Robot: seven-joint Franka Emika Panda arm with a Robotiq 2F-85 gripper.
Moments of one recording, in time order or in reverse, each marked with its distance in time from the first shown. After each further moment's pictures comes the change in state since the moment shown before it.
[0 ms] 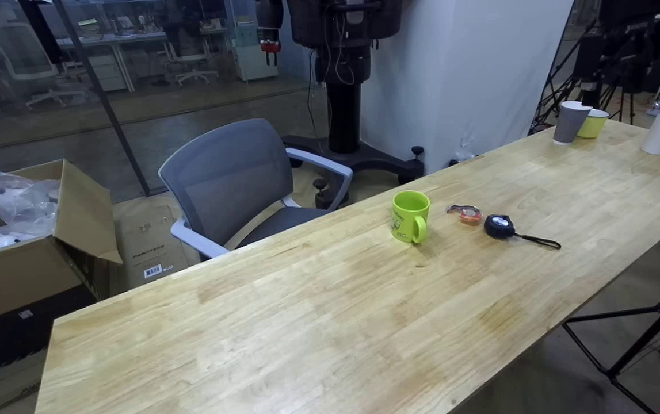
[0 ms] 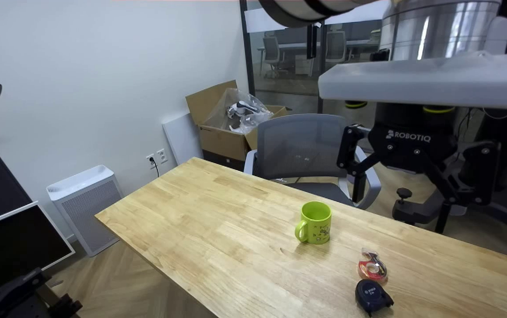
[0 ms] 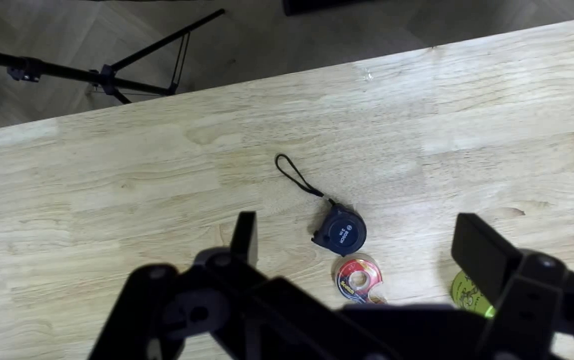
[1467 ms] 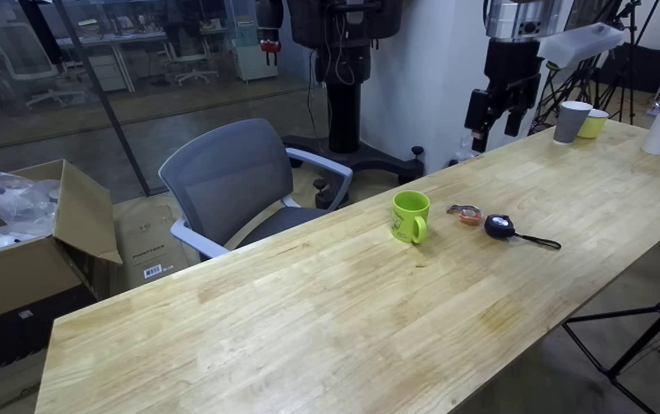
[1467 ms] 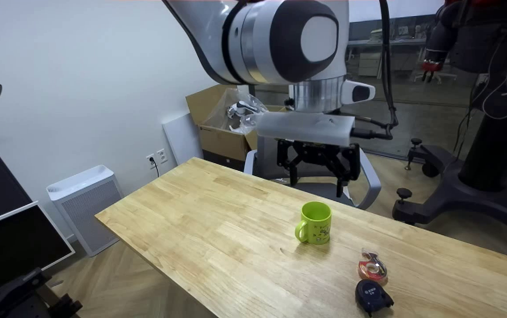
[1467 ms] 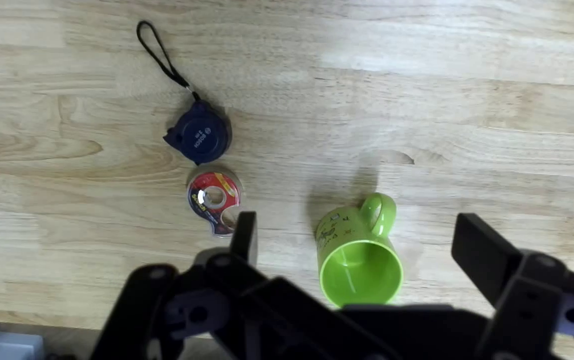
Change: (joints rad) arm 0.086 0.136 0.170 -0.022 0.027 0.293 -0.002
